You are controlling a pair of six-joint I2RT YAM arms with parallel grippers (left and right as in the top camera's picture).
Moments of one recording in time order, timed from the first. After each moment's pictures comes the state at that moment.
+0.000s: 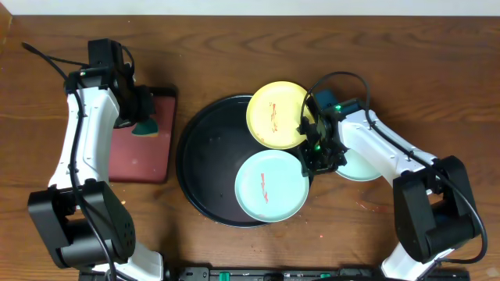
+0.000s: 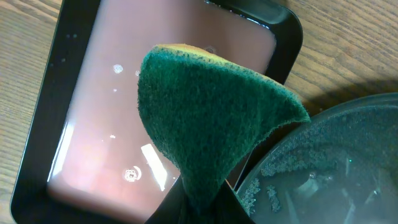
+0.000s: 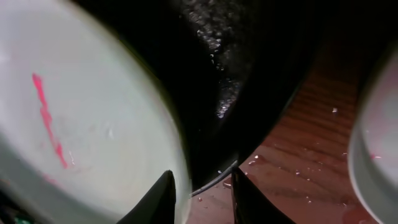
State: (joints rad) left arm 0.16 1.74 1.44 -1.00 0.02 -0.19; right arm 0.41 1.84 1.20 -1.01 -0.28 0.16
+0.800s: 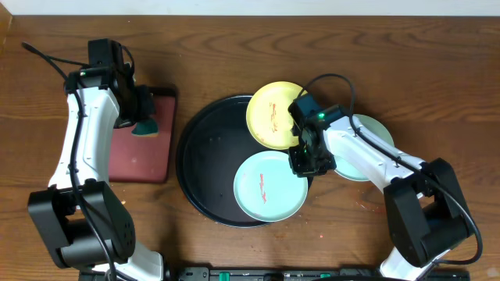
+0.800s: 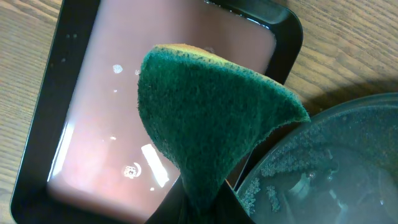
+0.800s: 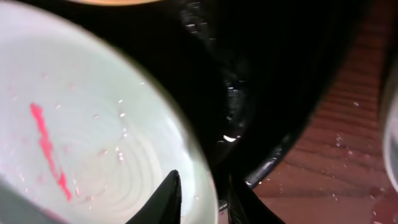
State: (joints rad) left arm 0.16 1.74 1.44 -1.00 0.02 -0.19; right arm 0.51 1.84 1.20 -0.97 -0.18 0.37
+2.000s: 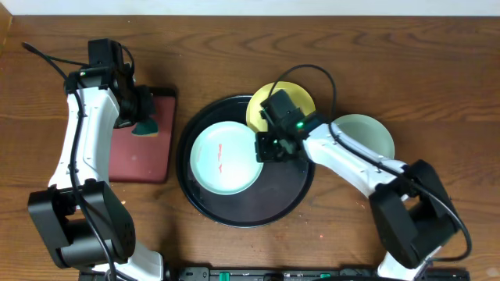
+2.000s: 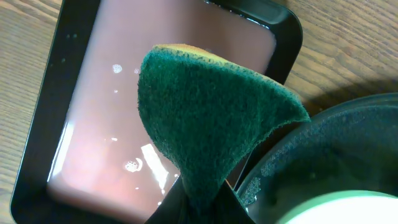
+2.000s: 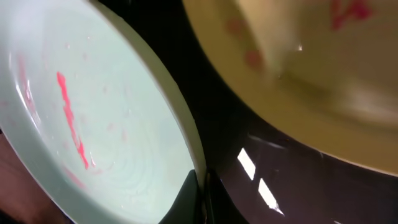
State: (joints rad) left arm 0.16 1.74 1.44 -1.00 0.02 -0.19; right arm 0.65 1.88 1.23 -0.57 -0.29 0.58
